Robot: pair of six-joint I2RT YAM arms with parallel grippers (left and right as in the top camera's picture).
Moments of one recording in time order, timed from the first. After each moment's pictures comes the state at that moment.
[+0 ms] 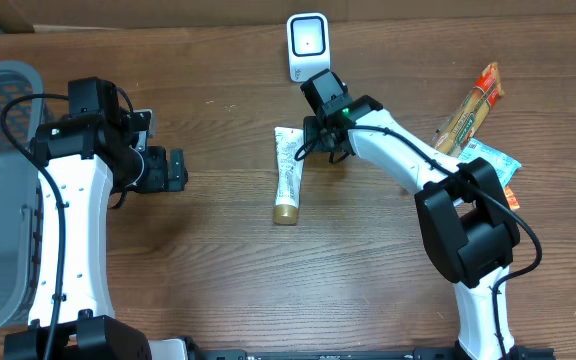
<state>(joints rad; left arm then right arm) 0.18 1.53 1.43 -1.25 0.07 0.09 0.54 2.18 1.65 -0.64 0.07 0.51</state>
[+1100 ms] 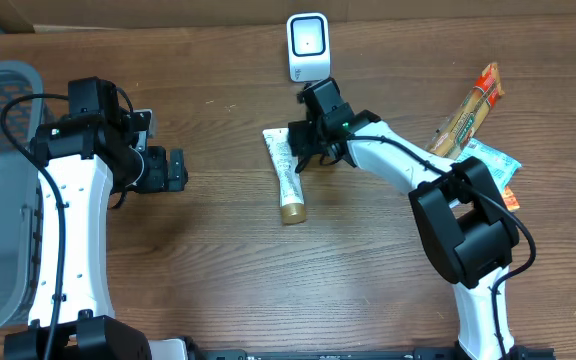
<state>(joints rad) 0.18 1.53 1.43 -1.25 0.07 0.09 0.55 2.18 1.55 -0.35 -0.15 0.35</state>
